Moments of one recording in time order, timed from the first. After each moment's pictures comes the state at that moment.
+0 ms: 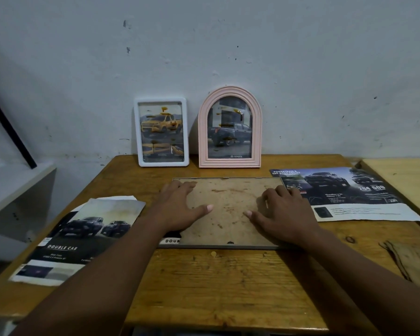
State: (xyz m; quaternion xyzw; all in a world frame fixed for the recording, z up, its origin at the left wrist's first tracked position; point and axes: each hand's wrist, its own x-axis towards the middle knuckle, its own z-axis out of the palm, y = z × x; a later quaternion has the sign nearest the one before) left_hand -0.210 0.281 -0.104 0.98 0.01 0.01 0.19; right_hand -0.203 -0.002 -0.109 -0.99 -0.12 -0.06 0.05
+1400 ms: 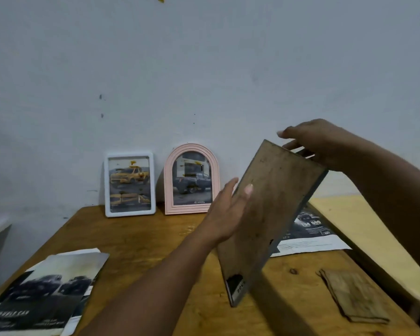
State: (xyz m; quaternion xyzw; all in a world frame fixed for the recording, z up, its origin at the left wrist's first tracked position) left_hand -0.234 0.092 0.007 0.84 -0.16 0.05 0.52; right_hand -0.231 -0.101 0.154 -0.85 0.04 -0.09 0.51
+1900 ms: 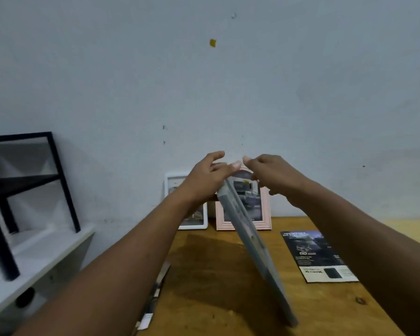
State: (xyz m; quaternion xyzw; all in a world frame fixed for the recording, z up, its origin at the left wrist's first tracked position) left_hand -0.261 0.215 0.117 0.82 -0.11 0.15 0.55; right_hand -0.237 0.043 0.126 -0.86 -0.16 -0.09 0.48
